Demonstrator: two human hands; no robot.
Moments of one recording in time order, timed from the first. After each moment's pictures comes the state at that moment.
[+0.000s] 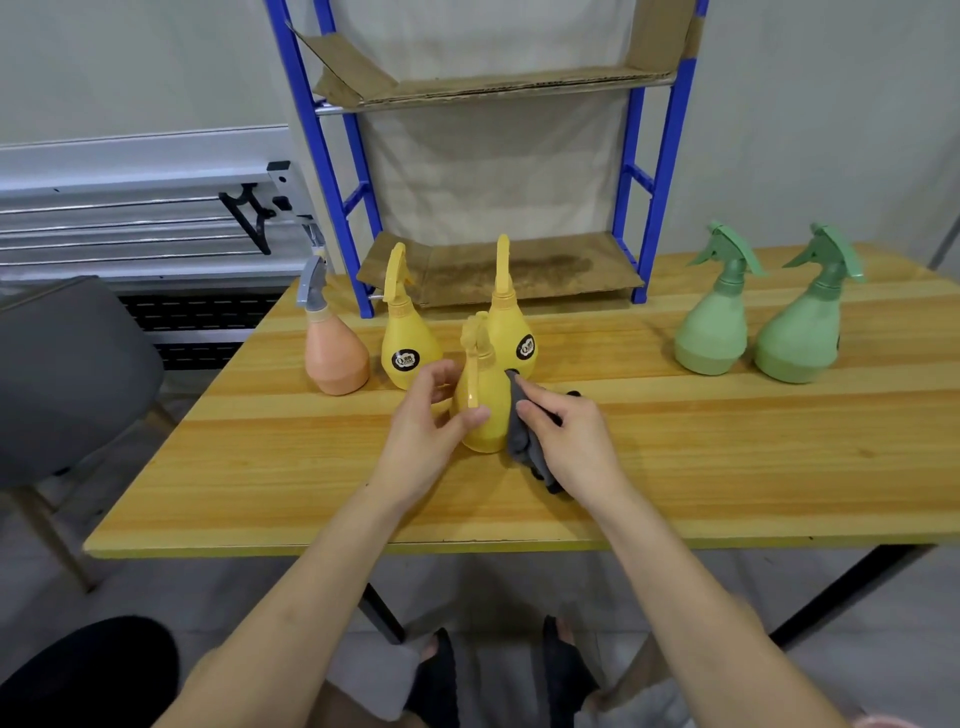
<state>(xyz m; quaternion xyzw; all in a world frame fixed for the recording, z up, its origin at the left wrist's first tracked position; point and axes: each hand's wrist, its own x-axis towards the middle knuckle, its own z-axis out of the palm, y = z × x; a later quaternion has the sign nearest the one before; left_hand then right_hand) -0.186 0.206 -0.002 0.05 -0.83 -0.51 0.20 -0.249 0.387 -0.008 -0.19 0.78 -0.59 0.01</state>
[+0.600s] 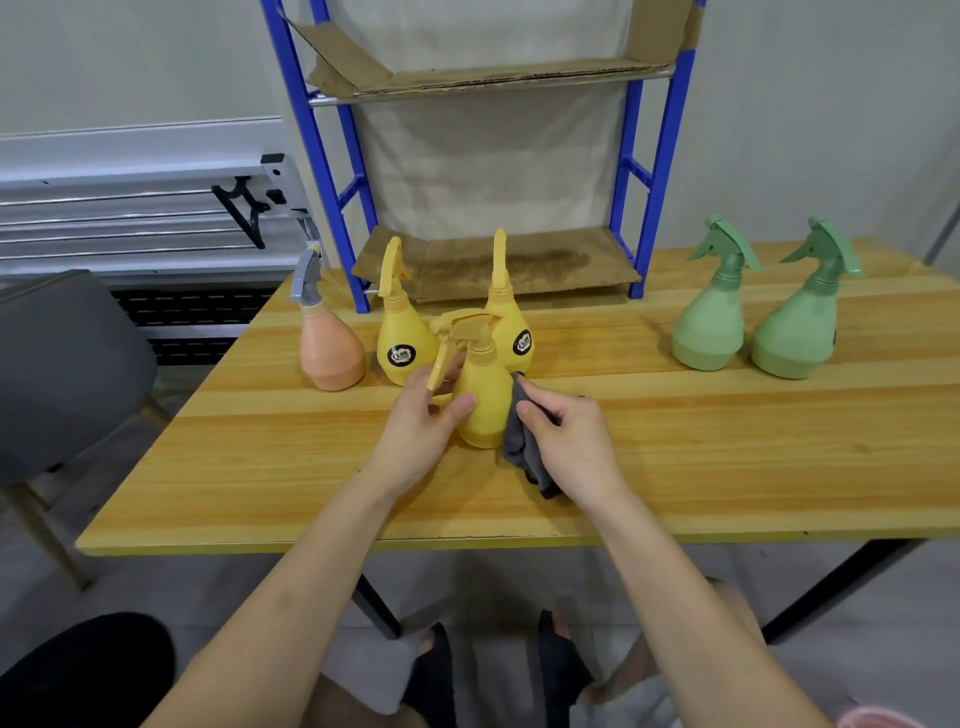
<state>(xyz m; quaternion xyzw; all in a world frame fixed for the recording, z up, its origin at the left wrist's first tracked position) -0.196 0.195 -0.007 0.03 -0.86 -0.48 0.18 -0.242 0.389 -0.007 -0.17 0.78 -0.60 0.02</state>
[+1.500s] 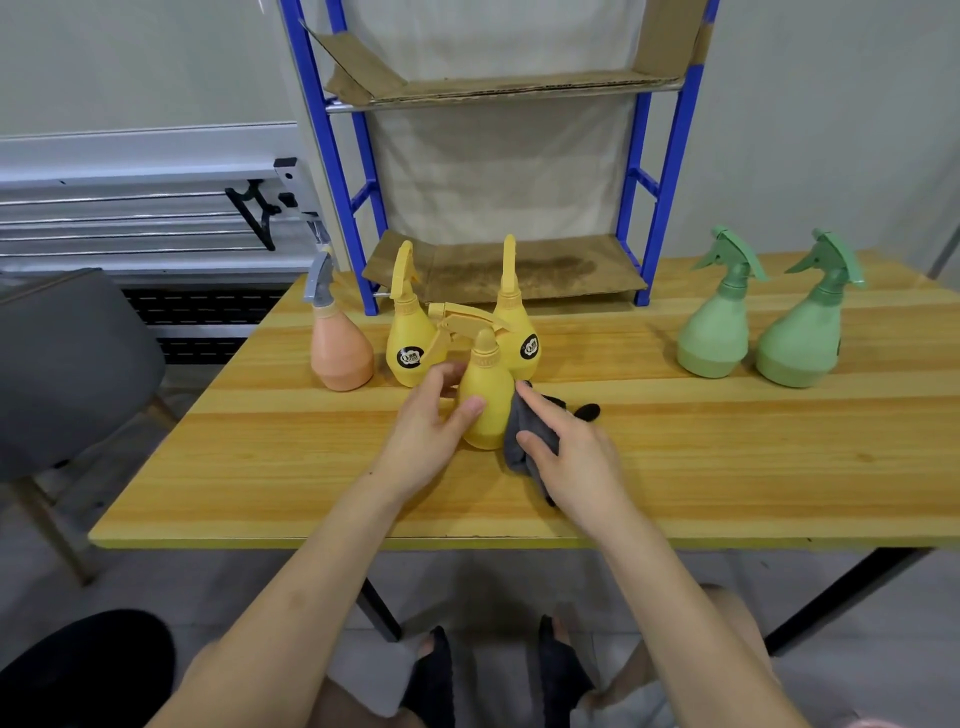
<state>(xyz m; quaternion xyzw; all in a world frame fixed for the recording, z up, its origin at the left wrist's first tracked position) -0.189 0.198 -0.004 0.04 -0.88 -0.44 0.19 -0.228 0.397 -0.017 -0.25 0.89 -0.39 -0.06</state>
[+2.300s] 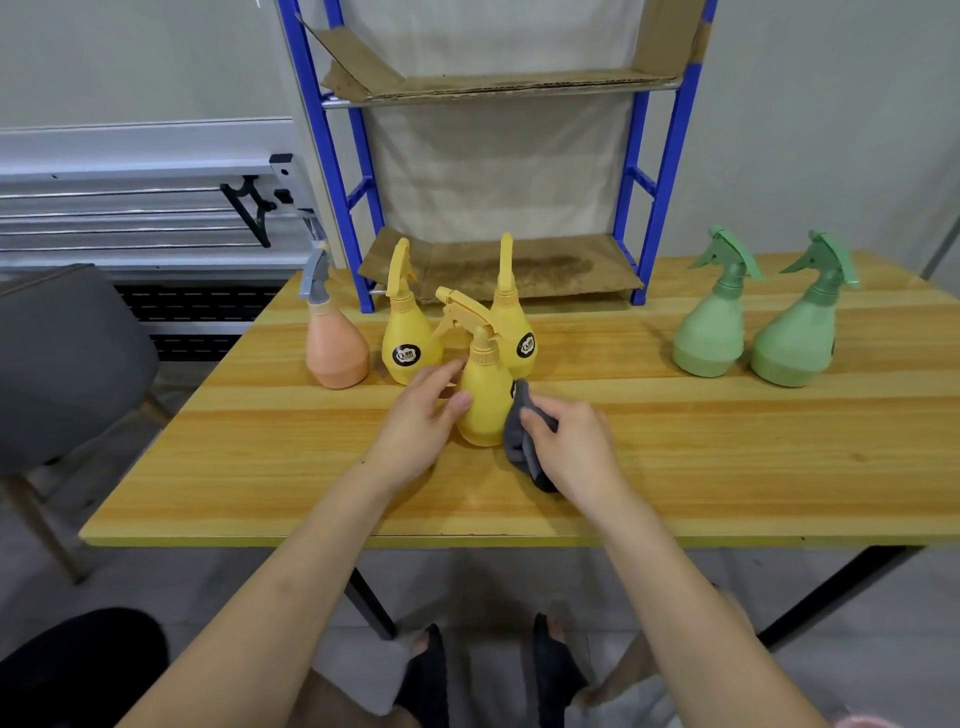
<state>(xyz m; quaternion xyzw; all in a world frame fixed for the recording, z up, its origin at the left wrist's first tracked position) -0.196 0.188 -0.003 0.03 -0.91 -0.38 0.17 -0.246 0.390 -0.013 -0.21 0.86 -0.46 -0.03</state>
